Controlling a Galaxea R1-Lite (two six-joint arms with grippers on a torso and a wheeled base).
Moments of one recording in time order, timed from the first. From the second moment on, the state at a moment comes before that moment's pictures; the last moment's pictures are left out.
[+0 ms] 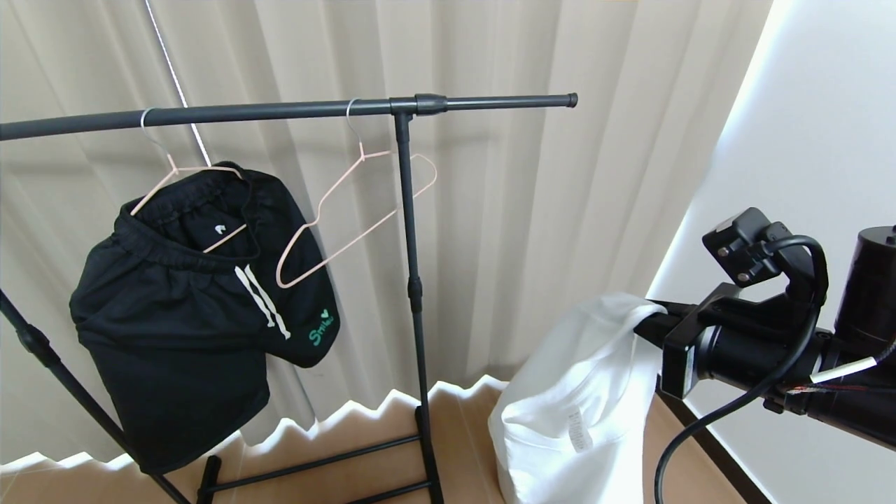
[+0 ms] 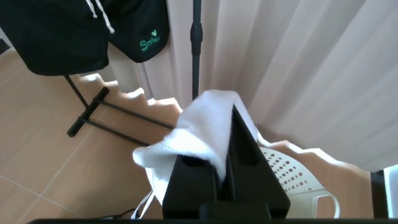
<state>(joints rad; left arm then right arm) 0.00 0.00 -0.01 0.02 0.02 -0.02 0.56 1.43 -0.59 -0.58 0.05 -0.02</state>
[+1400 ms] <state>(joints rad) 0.00 0.00 -0.01 0.02 0.03 -0.02 0.56 1.45 -0.57 -0.58 0.04 -0.03</state>
